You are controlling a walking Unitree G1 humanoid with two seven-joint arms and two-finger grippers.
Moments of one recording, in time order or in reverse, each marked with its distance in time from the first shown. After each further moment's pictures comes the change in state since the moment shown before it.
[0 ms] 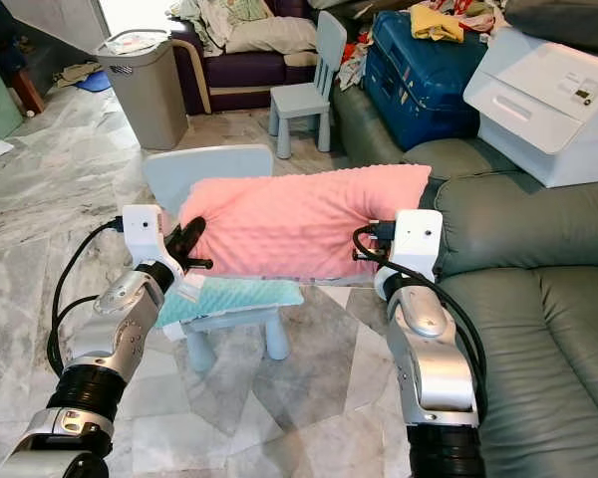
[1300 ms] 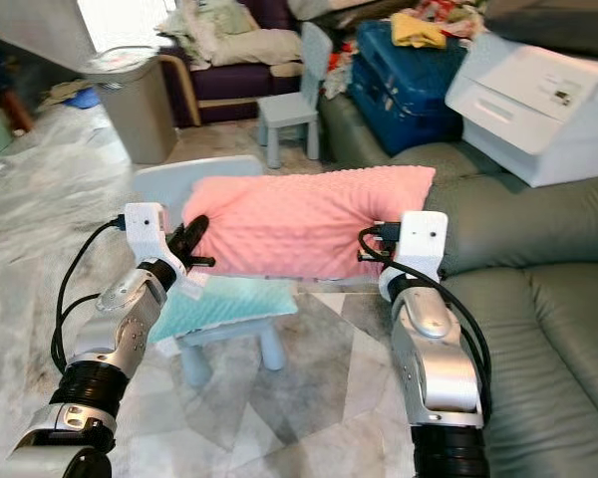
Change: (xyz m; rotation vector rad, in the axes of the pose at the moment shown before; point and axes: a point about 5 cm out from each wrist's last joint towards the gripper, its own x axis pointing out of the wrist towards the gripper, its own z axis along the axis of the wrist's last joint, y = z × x) left arm 0.003 -0.003 0.001 -0.020 -0.001 -0.026; right arm 0.000 -0.004 -0.002 0.004 0.008 -0.005
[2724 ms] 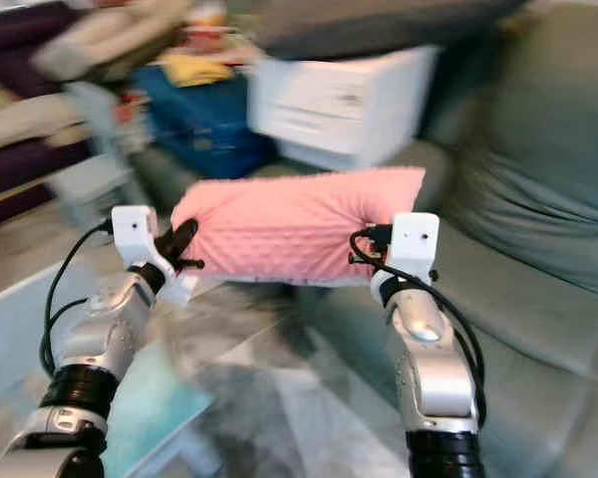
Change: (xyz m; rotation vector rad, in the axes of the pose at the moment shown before) left arm -0.002 -0.002 -0.007 -0.029 0.017 -0.012; right arm -0.005 -0.001 -0.001 -0.003 0.001 0.002
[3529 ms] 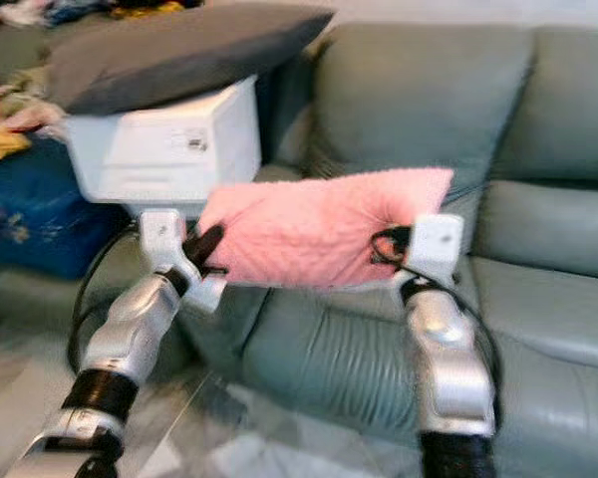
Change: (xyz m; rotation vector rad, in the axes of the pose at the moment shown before) left arm -0.002 -0.003 -0.009 -0.010 0.024 -0.005; right arm 0.002 0.001 0.003 -0.002 -0.006 0.005
